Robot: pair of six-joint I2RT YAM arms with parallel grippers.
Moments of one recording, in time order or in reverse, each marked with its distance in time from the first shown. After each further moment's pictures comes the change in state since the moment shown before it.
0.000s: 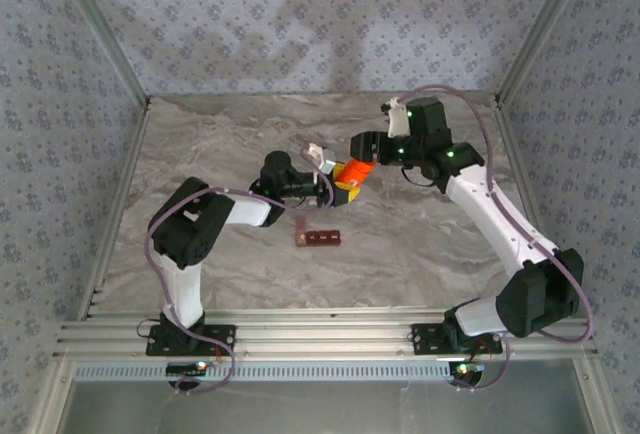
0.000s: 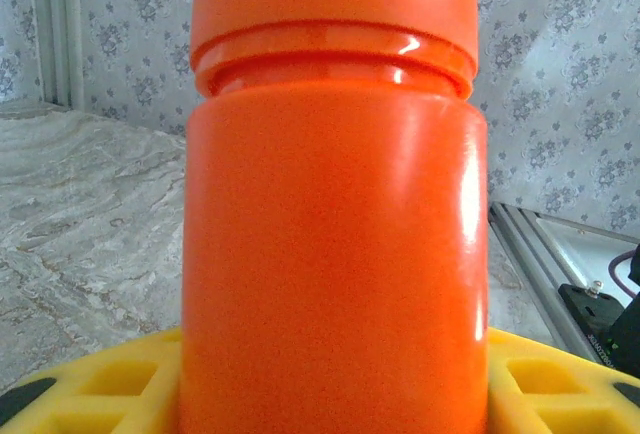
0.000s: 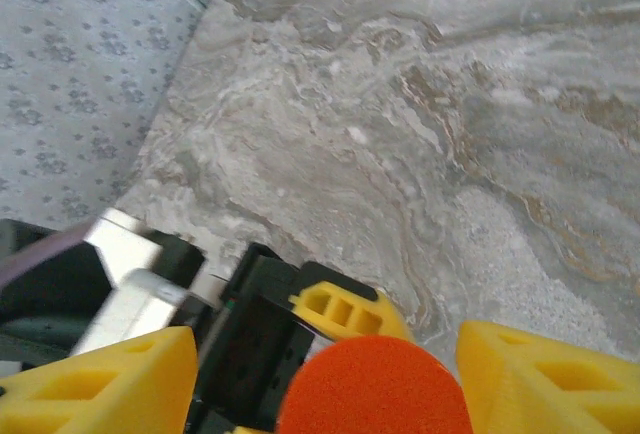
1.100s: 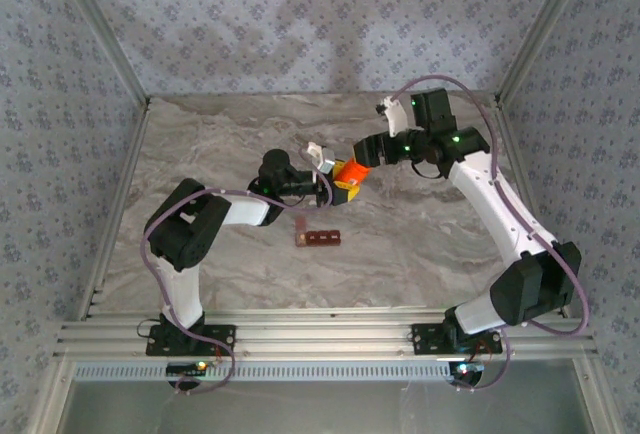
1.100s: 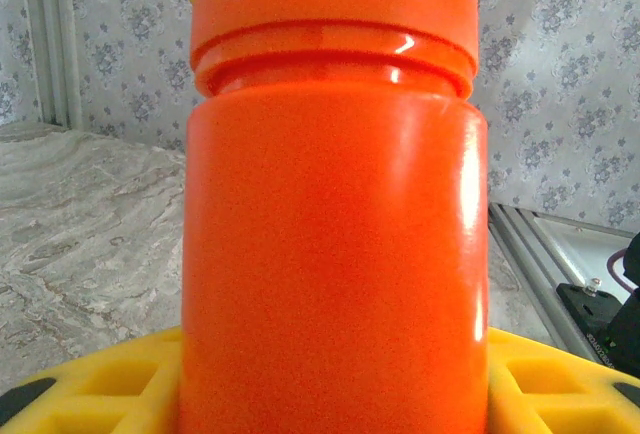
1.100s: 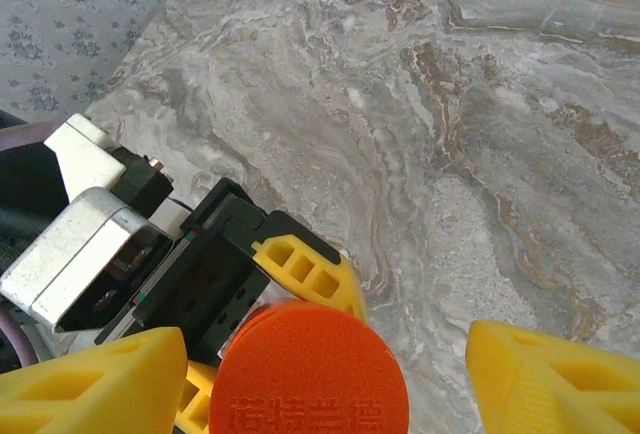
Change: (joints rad) left arm 0.000 -0.027 0.000 -0.012 0.012 0.025; right arm -0.041 0.061 0.112 -0.208 -0.079 -0.328
